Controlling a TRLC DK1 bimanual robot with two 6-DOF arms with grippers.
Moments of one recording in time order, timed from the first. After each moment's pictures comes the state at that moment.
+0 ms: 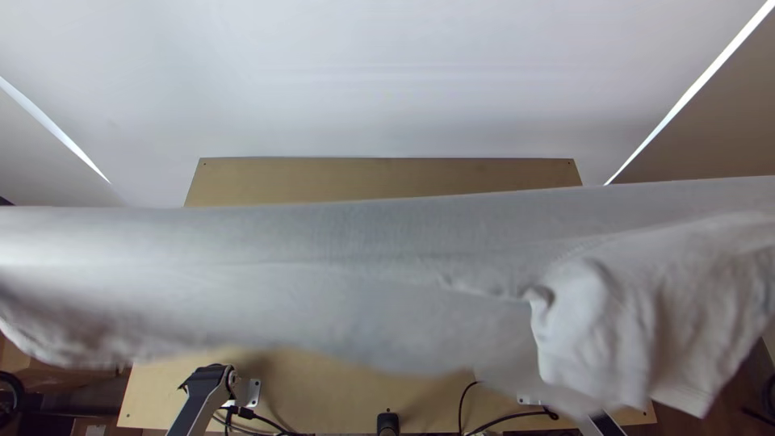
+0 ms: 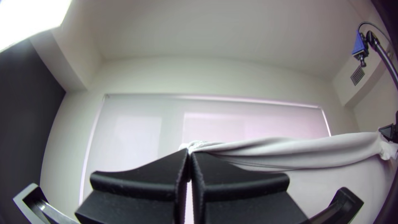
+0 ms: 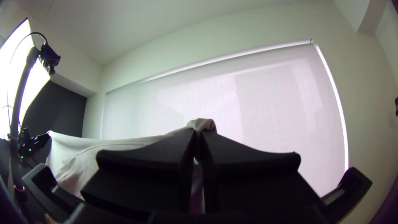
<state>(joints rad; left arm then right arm) 0.13 0.72 1.89 -0.43 -0.03 -0.06 0.05 0.85 2.06 -0.56 -0.28 0.29</state>
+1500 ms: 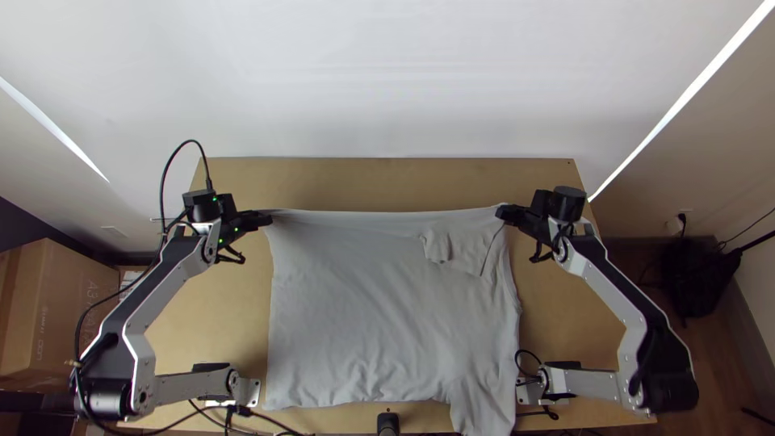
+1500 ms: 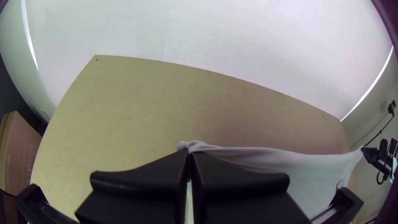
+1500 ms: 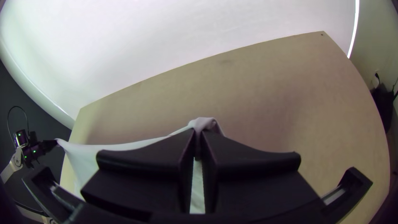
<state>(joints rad) 0.07 1.41 0.92 -0.17 0.09 -0.16 0.05 1.43 0.89 -0.06 -0.28 0.33</state>
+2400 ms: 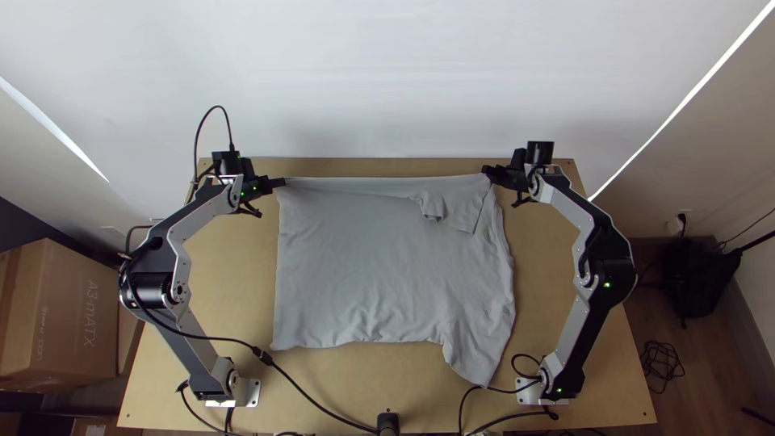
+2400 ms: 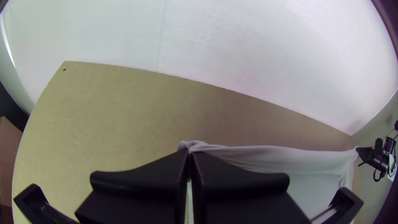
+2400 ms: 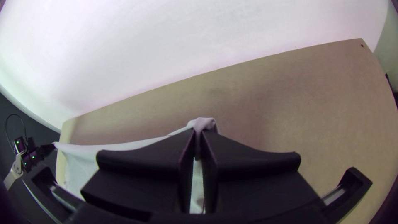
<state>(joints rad) 0.07 1.96 1.42 -0.15 0.09 -0.19 0.02 2.10 1.58 -0.21 -0.29 0.32</state>
